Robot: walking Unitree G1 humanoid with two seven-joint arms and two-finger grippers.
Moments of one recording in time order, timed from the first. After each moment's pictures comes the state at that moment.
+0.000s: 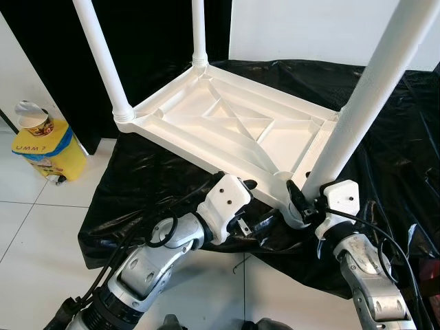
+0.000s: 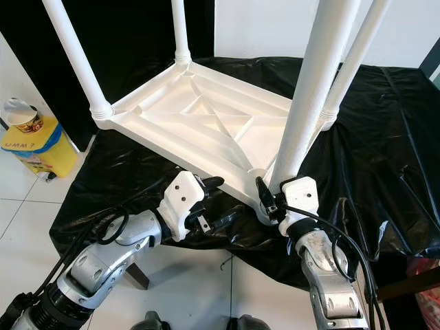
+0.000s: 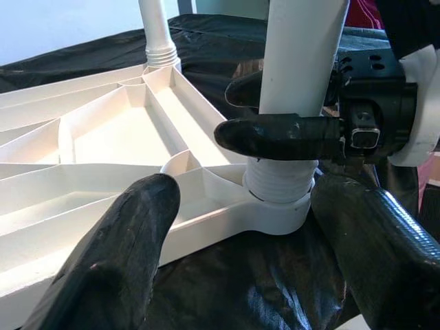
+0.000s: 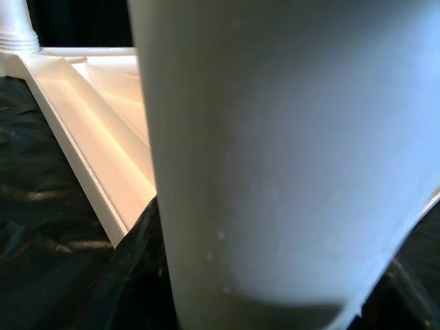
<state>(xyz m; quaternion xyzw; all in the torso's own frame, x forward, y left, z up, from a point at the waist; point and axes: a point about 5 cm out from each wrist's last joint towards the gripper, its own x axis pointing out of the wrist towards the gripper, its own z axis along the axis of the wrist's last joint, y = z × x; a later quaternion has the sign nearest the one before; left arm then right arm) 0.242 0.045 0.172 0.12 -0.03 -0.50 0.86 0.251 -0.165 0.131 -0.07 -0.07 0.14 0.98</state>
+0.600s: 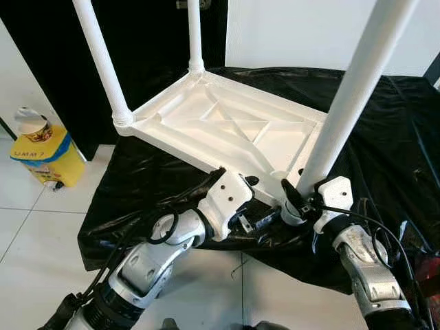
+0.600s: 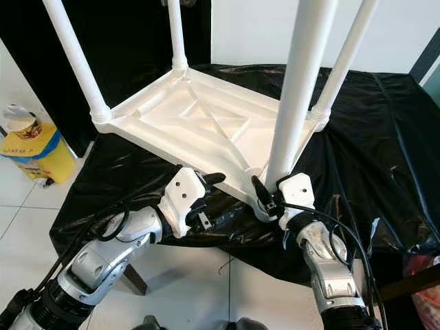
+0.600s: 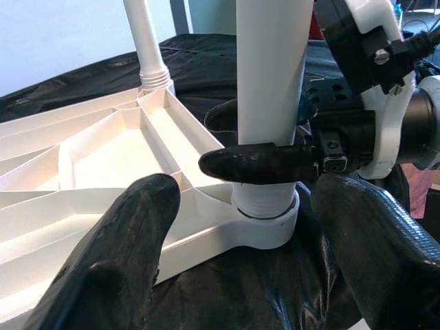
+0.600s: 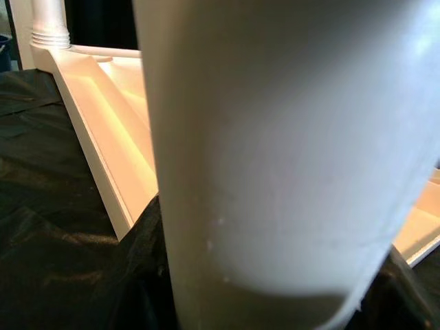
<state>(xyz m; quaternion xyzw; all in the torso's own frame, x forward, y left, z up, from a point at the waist) 0.244 0.043 0.178 0.12 -0.04 -0.50 0.86 0.275 -0.169 0.119 -0.10 -0.07 0.19 0.97</state>
